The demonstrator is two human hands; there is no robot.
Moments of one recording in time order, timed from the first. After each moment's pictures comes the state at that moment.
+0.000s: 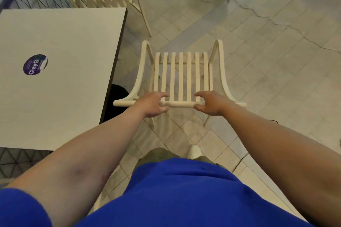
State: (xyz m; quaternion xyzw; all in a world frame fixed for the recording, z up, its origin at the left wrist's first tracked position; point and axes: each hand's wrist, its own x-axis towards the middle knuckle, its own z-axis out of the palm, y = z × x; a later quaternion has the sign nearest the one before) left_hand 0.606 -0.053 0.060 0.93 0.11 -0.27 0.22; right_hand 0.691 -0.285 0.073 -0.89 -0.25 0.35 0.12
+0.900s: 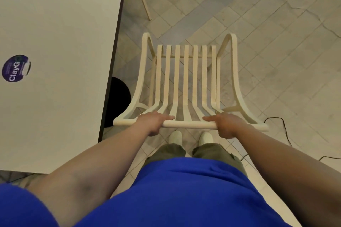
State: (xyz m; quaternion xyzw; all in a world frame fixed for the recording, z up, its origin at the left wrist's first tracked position) left_hand 0.646 -0.011 -0.008 0.89 0.03 -0.44 0.08; right_hand 0.738 -0.274 -0.004 -0.85 -0.26 0.45 -0.05
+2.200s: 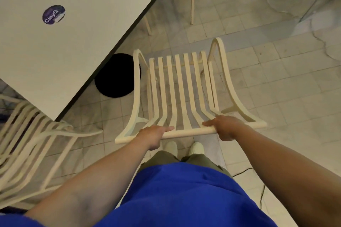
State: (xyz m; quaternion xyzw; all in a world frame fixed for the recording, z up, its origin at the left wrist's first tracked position) left_hand 0.678 -0.209 -0.006 0.83 0.31 -0.39 0.23; right_hand 0.915 -0.364 -0.008 -0.74 -0.50 0.41 -0.18
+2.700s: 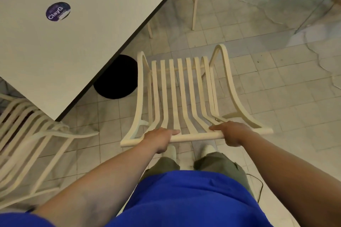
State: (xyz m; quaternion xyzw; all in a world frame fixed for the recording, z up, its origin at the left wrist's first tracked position) left_hand 0.673 -0.204 -0.015 0.85 0.28 -0.38 0.24; right_hand 0.907 -0.365 -0.010 -0.76 -0.48 0.40 -0.20
